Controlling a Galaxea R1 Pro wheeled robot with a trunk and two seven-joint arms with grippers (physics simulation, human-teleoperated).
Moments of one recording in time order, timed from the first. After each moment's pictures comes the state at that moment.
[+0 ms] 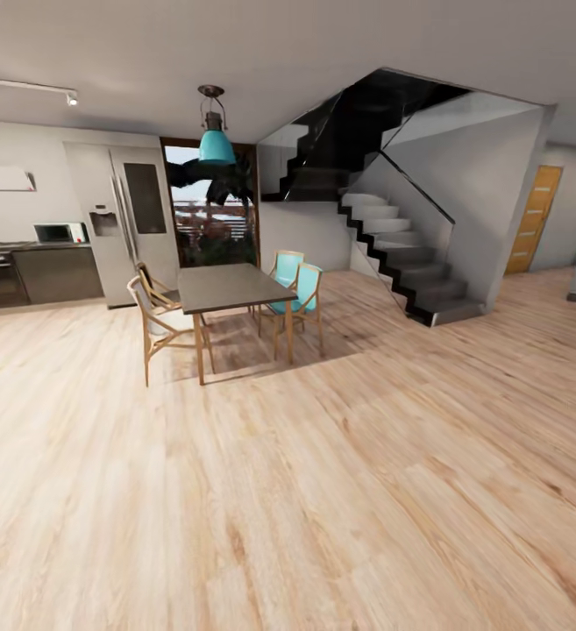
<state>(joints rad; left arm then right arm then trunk) -0.04 -0.08 0.01 -0.70 0.00 0.17 0.11 -0.18 -0.10 0.00 -0.49 0.10 0.15 0.01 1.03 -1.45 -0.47</state>
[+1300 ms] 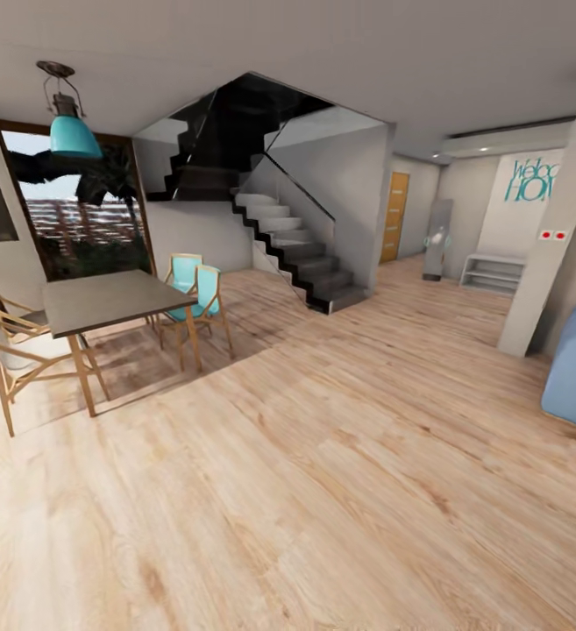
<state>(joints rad) -0.04 -0.08 0.01 -0.66 0.00 0.17 0.11 -0.18 -0.08 0.00 -0.36 0.09 0.02 0.01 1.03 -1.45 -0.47</state>
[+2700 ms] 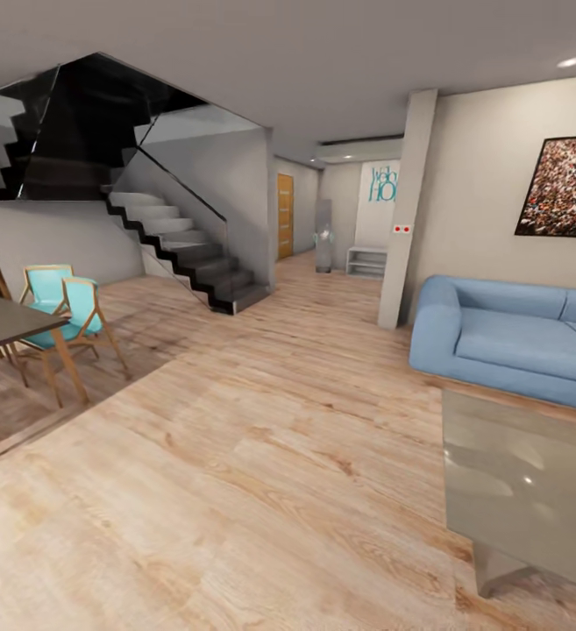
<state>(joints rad) -0.04 -0.08 0.00 -0.66 -0.01 0.17 0.11 -0.18 -0.09 0.00 -0.36 0.10 0.01 0.01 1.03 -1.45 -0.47</state>
